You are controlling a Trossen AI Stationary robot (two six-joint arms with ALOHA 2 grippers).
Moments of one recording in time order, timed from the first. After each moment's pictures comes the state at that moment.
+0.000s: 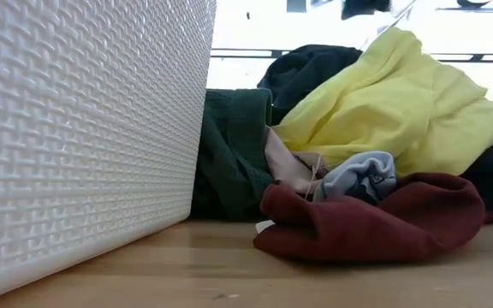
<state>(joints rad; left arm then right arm) 0.12 0.00 0.09 -0.07 -0.35 -0.31 0.05 1.28 1.48 -0.97 0.25 0.23</state>
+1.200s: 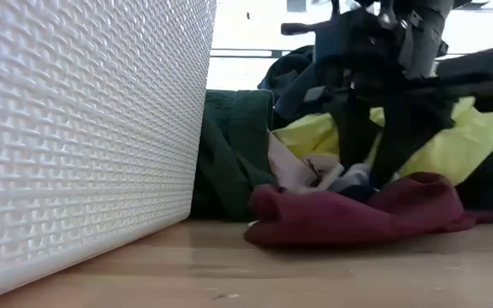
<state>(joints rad) 0.12 0.00 0.09 -0.09 -0.37 -0.31 0.35 1.81 1.13 -0.57 0.09 -0.14</state>
